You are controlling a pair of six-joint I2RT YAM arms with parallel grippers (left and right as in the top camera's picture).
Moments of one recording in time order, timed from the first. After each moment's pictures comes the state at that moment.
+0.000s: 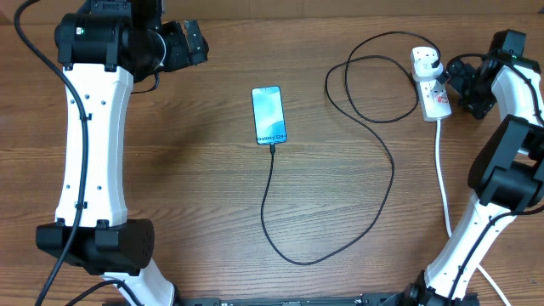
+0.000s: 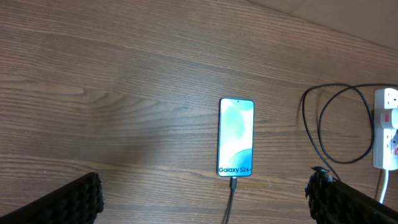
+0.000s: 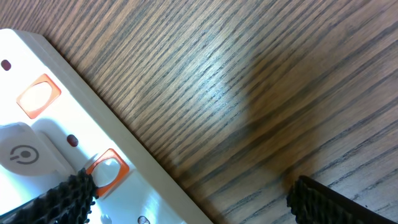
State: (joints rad) left arm -0.07 1.88 2.20 -1.32 0.14 -0.35; right arm -0.37 2.37 1.94 -0.79 -0.13 0.42
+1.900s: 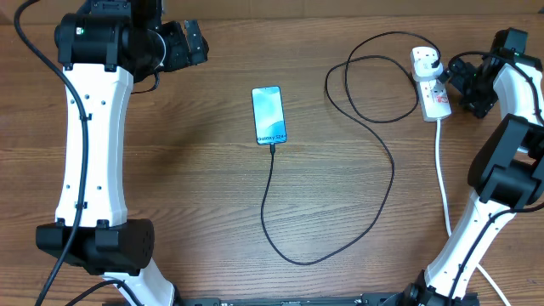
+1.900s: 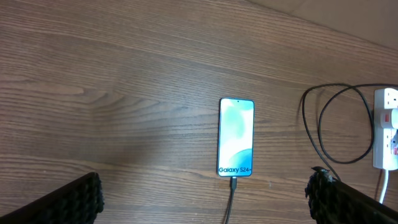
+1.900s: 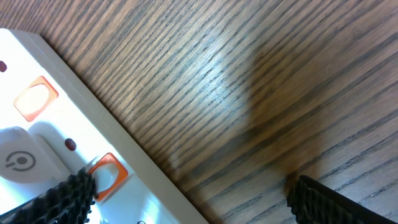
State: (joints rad) left arm -0.07 1.88 2.20 -1.32 0.14 -0.35; right arm -0.38 2.41 2.00 -0.85 -0.15 0.40
